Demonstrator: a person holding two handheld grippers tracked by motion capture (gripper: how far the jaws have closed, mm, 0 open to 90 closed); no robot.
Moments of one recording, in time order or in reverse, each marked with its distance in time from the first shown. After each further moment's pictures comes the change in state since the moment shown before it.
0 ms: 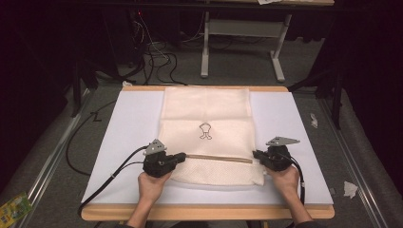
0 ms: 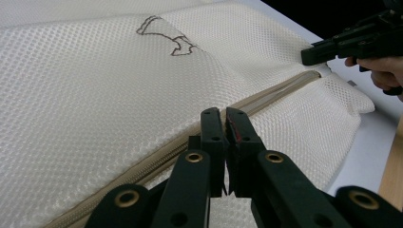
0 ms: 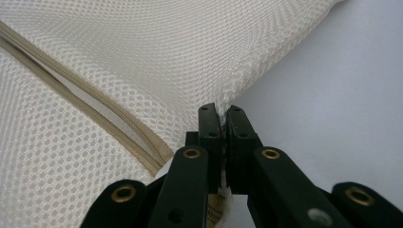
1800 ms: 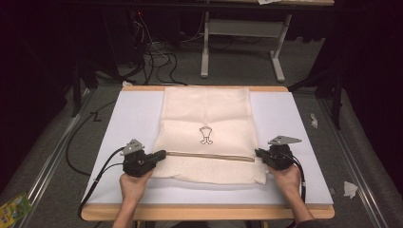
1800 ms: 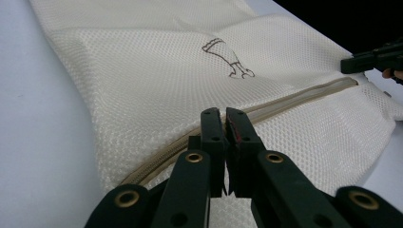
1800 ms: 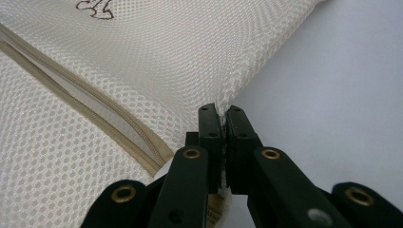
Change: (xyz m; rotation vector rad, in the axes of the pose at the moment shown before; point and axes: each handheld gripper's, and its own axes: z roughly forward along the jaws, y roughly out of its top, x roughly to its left) left arm 0.035 -0.012 -0.041 -0.051 0.098 -0.067; right arm -0.005 0.001 -0.003 -0.001 -0.035 -0.005
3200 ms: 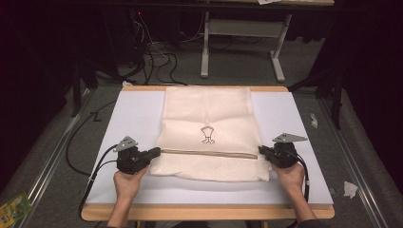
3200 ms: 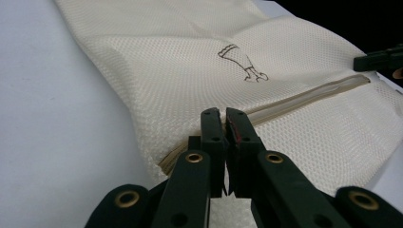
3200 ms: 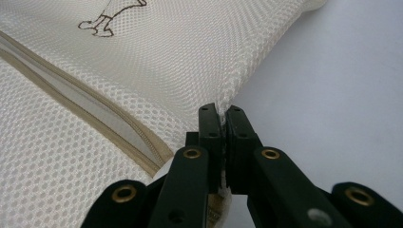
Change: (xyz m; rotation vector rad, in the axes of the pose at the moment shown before) left arm 0.012 0.007 -0.011 0.003 0.024 -0.015; right arm -0.008 0.004 -0.009 -0.036 -0.012 0.020
